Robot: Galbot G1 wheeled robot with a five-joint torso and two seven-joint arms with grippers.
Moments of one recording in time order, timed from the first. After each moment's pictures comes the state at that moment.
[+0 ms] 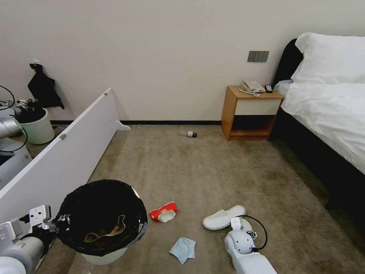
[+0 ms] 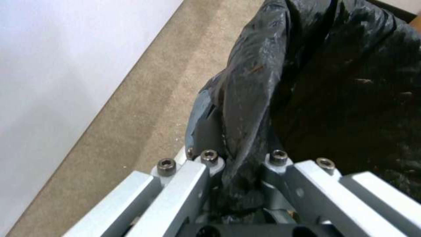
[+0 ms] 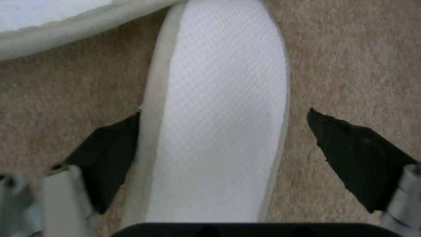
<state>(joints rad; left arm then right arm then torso) 1.61 -1.08 -0.99 -2.29 -1.10 0.74 -0.47 -0.93 1.44 0.29 1.14 0.18 -0.74 0.47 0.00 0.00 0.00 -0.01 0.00</state>
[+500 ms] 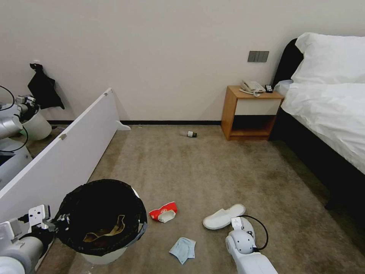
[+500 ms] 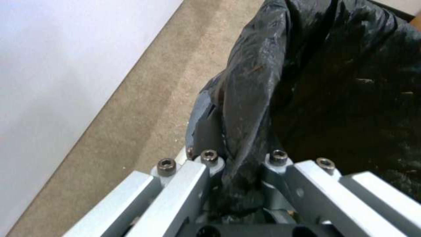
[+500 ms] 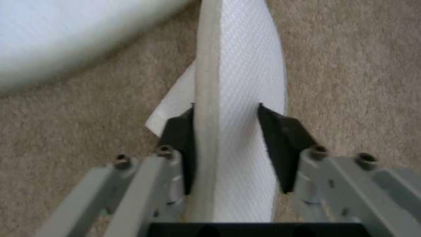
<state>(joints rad) 1.61 -1.07 -0.99 -2.29 -1.11 0.74 -0.47 -0.93 1.43 0.29 1.15 0.18 -0.74 0.47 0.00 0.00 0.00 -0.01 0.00</state>
